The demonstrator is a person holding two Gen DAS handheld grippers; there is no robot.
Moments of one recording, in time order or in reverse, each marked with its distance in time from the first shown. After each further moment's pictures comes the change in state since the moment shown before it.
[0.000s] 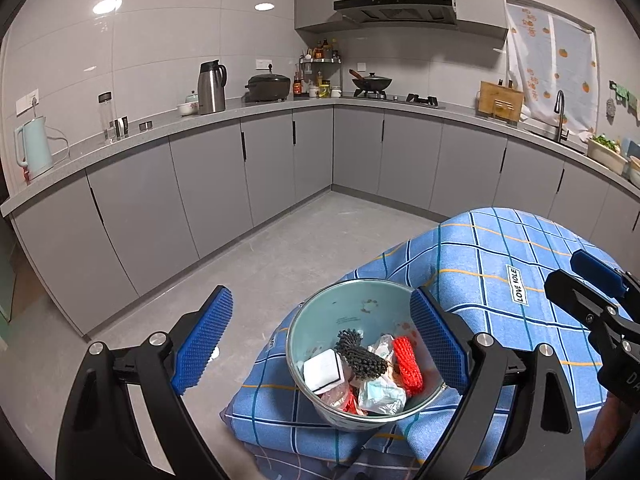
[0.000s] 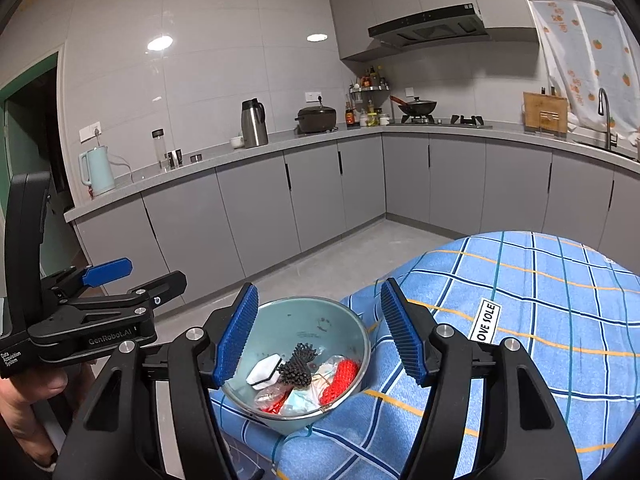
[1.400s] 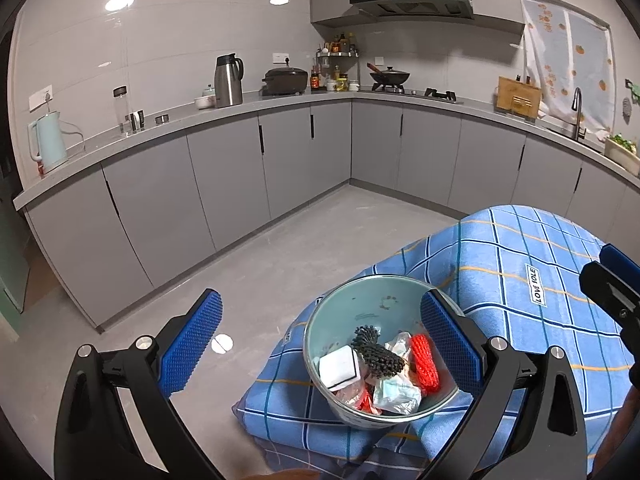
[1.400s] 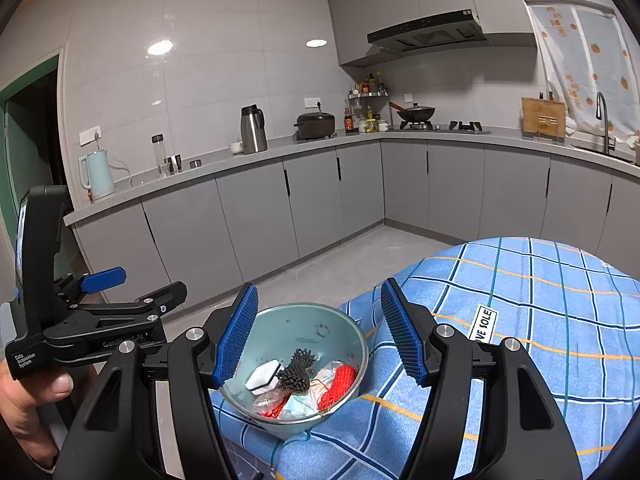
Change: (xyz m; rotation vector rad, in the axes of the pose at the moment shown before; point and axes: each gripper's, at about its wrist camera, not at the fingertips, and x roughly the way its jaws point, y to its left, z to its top) left arm 0.008 0.005 -0.001 -0.020 0.023 0.070; right arm -0.007 0.003 0.002 -0.002 -0.025 -0.007
